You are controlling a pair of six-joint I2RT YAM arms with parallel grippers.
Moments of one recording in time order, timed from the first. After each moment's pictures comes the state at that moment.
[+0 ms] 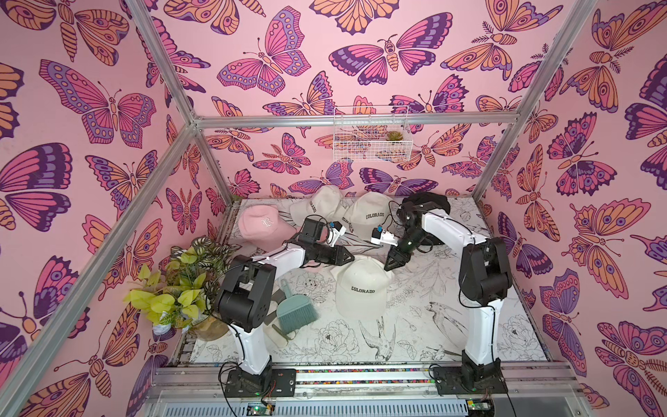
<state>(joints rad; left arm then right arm) -0.37 1.83 1.14 -0.18 0.73 -0.23 0.33 2.06 1.72 -1.24 -0.55 -0.73</state>
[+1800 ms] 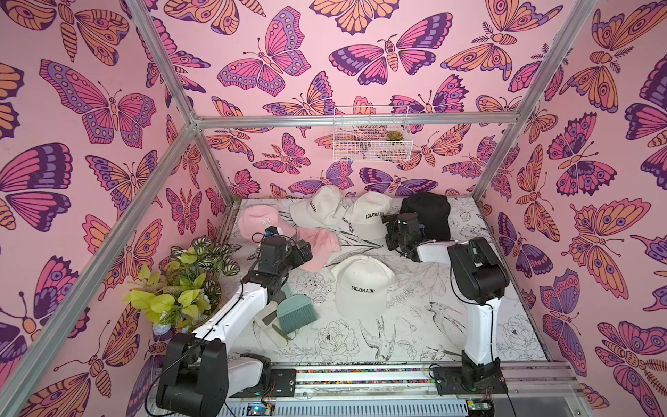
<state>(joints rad) -0.21 1.24 0.71 -0.05 0.07 -0.63 0.35 2.11 1.21 0.41 0.00 1.51</state>
